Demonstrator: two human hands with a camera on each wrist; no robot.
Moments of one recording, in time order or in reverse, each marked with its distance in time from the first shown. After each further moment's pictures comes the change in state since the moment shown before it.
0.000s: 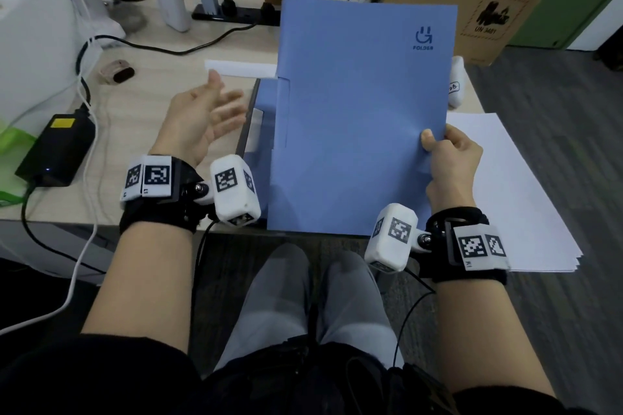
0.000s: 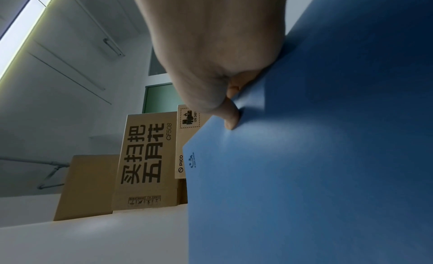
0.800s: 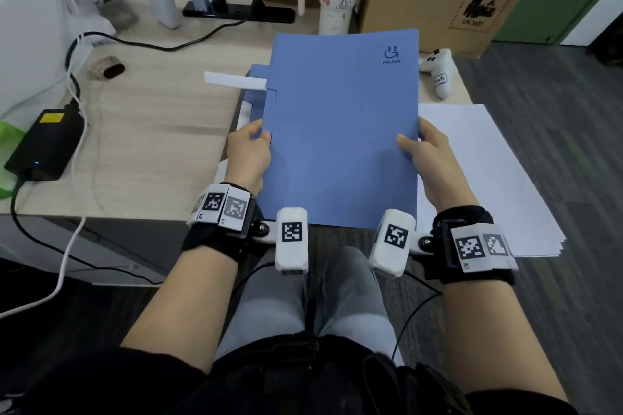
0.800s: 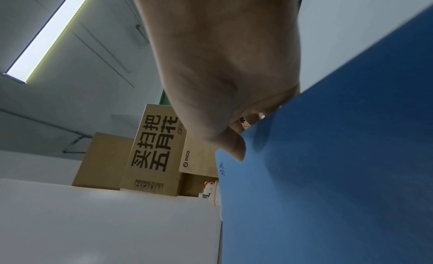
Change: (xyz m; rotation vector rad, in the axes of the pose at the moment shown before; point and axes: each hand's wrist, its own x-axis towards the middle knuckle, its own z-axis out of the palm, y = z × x) left_hand -0.042 -0.066 0.064 0.248 0.109 0.014; right_hand -0.004 0.000 -0.022 -0.215 -0.417 0.053
